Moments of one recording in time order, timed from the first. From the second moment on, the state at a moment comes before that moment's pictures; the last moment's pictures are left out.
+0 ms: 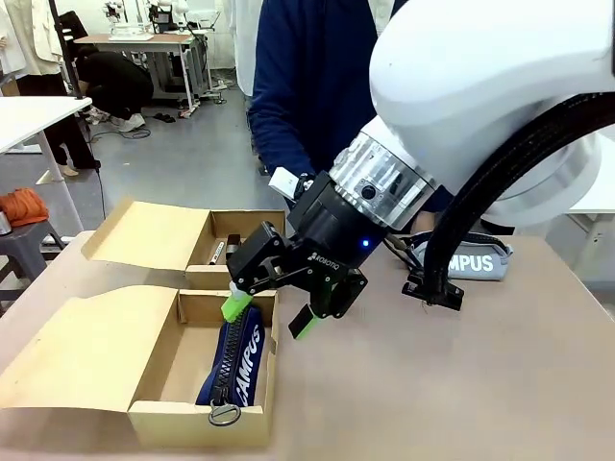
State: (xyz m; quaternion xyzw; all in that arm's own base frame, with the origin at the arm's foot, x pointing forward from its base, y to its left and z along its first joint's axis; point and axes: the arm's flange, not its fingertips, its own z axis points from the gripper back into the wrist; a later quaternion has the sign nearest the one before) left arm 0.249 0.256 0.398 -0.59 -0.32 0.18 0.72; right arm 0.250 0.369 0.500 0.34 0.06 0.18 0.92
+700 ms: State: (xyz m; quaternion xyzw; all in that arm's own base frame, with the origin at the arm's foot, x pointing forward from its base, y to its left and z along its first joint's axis) left arm 0.248 0.256 0.398 -0.59 -0.32 0.18 0.72; right arm 0.254 0.072 0.566 0.68 -0.04 0.08 0.73
